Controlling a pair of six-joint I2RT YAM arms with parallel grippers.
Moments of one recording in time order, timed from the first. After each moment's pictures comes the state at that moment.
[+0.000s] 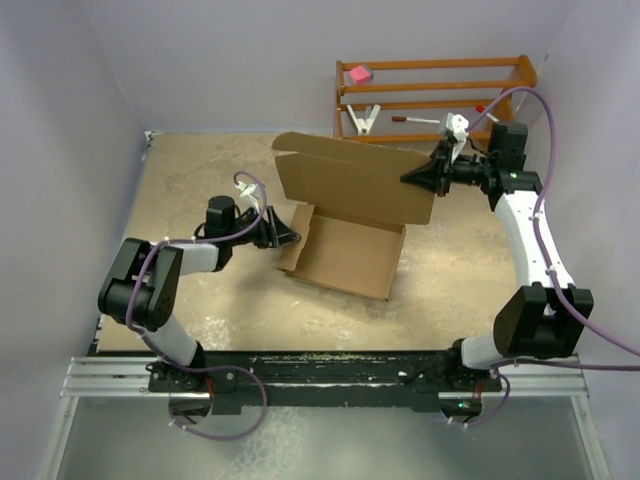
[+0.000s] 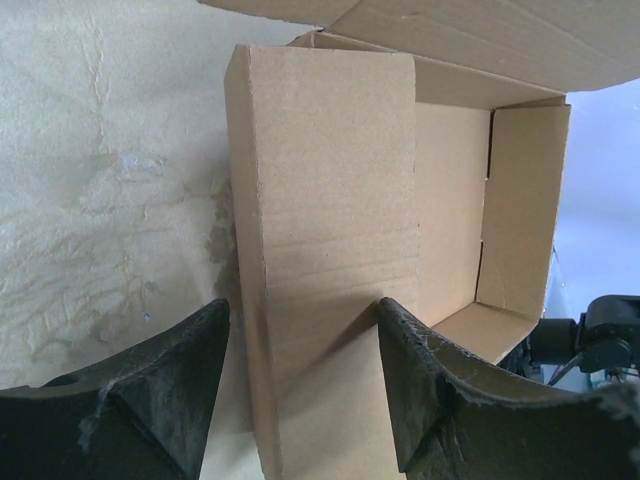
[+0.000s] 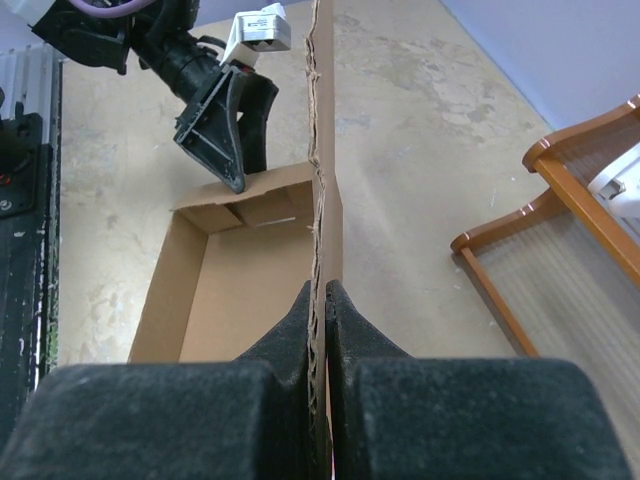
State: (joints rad) left arm -0.23 1.66 0.66 0.56 0.75 -0.56; right arm -0.07 1.45 1.37 -0.49 -1.27 -0.53
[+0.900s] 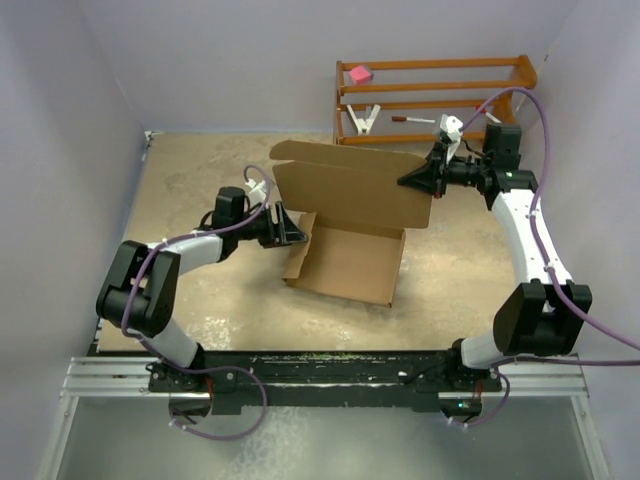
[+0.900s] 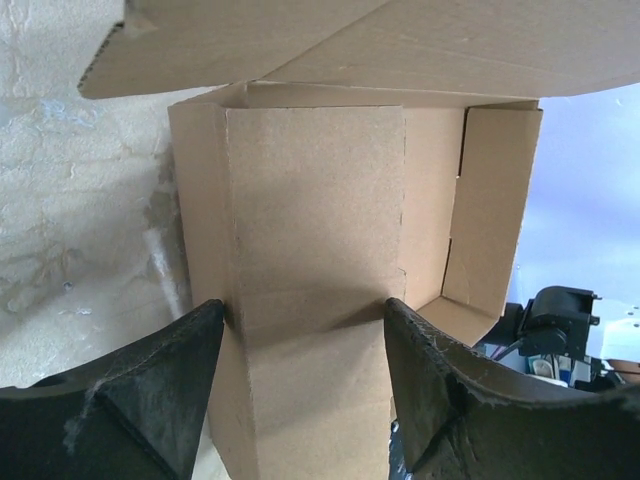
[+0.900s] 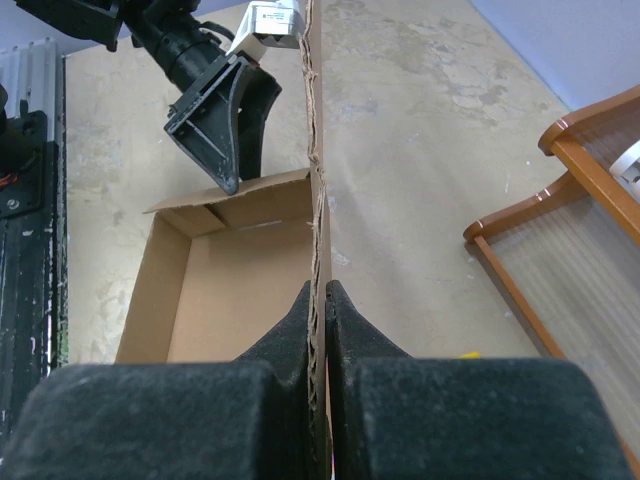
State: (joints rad) left arm -0.29 1.63 0.78 0.26 0.75 -0.63; right arm -0.05 1.47 1.37 -0.52 -1.24 -0.53
